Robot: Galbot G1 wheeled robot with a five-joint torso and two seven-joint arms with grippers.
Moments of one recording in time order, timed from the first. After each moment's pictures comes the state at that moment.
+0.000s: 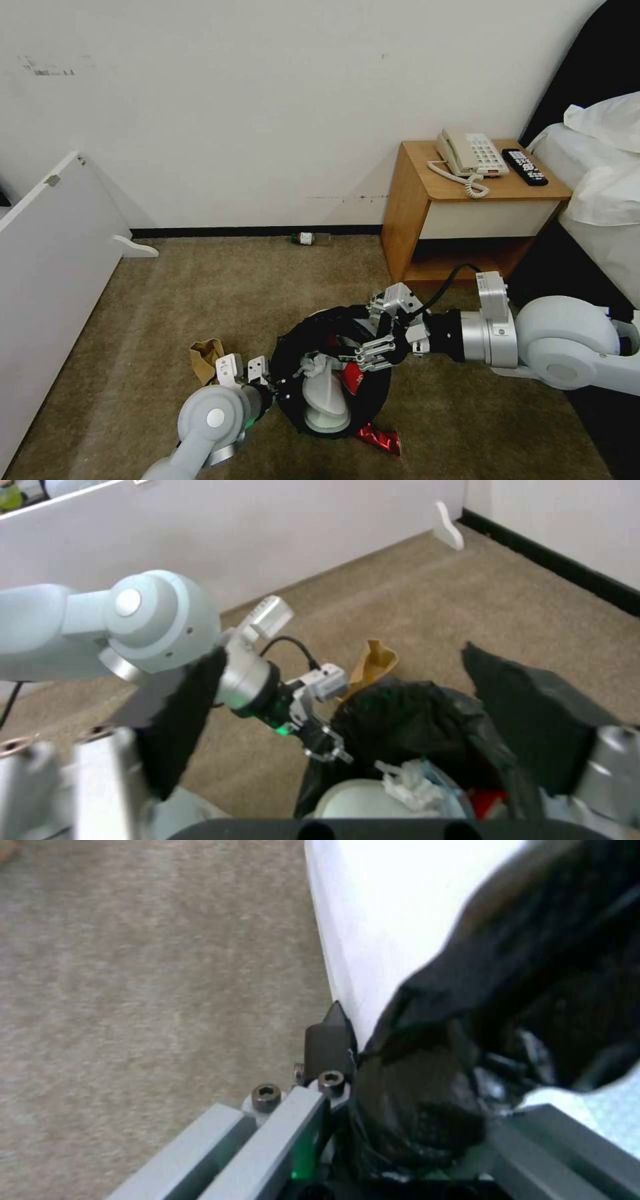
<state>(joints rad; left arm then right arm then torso) 1.31 -1.16 -0.22 -2.01 -1.36 0.74 -0.78 -2.16 -0.30 1.20 2.29 1.42 0.04 -0.25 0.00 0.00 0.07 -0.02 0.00</state>
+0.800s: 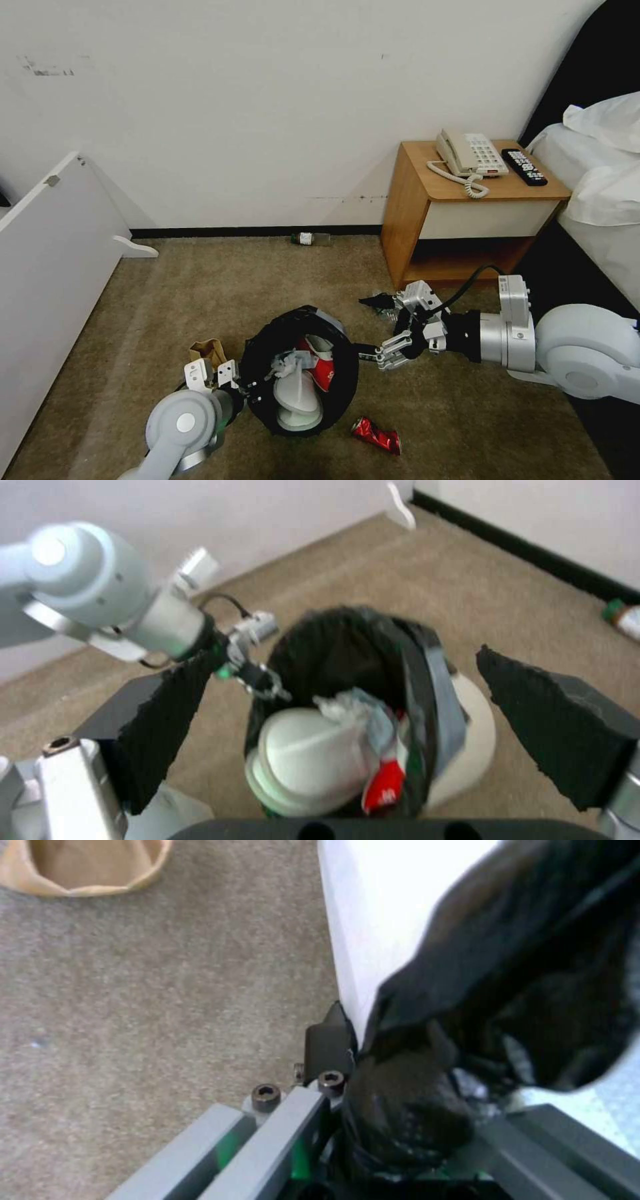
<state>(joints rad) 1.37 -1.13 -0.33 -2.03 -1.39 0.74 -0.81 -2.16 -0.21 1.16 2.29 1.35 -0.01 -0.21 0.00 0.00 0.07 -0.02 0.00</state>
